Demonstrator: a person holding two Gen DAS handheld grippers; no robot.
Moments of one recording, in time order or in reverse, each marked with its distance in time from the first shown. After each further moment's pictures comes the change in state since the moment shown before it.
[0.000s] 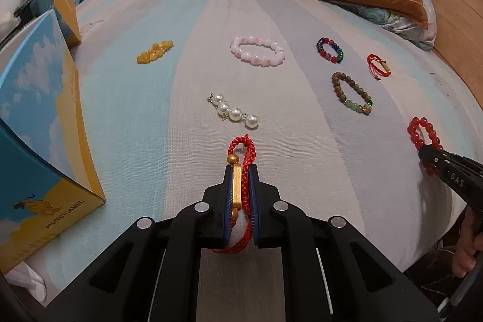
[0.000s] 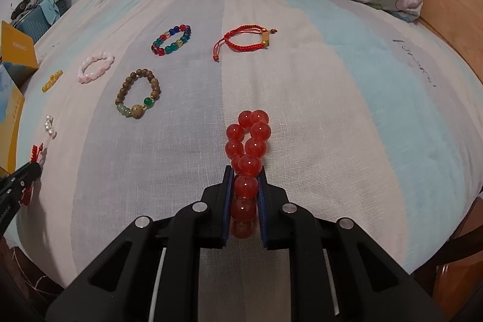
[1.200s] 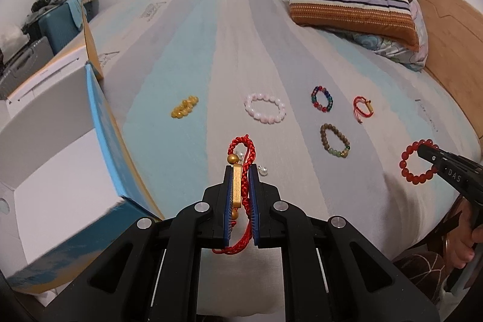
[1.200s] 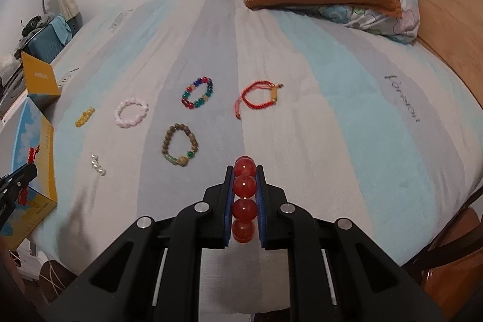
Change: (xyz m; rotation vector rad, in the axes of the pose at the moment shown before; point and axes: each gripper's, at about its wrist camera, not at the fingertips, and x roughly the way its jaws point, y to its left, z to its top) left arm -0.089 0.021 0.051 0.009 -0.061 0.011; right arm -0.081 0.012 0.047 0.011 -0.065 0.042
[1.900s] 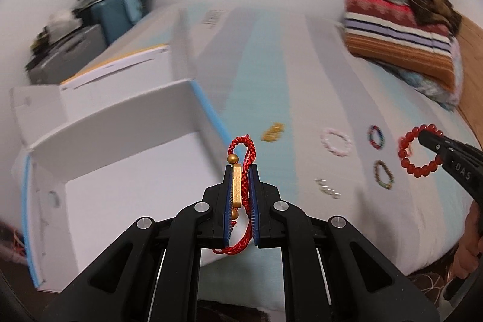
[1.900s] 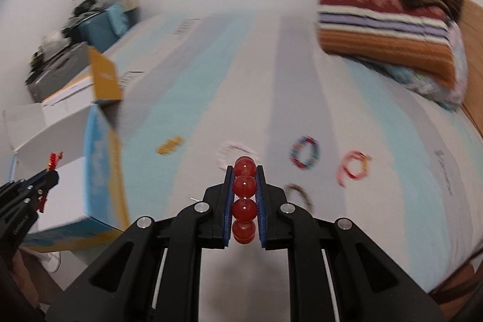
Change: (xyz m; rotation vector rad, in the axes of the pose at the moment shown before) left arm -0.059 0.112 0.021 -0.160 -0.039 0.174; right arm -0.045 0.167 0.061 -0.207 -0.096 0.155
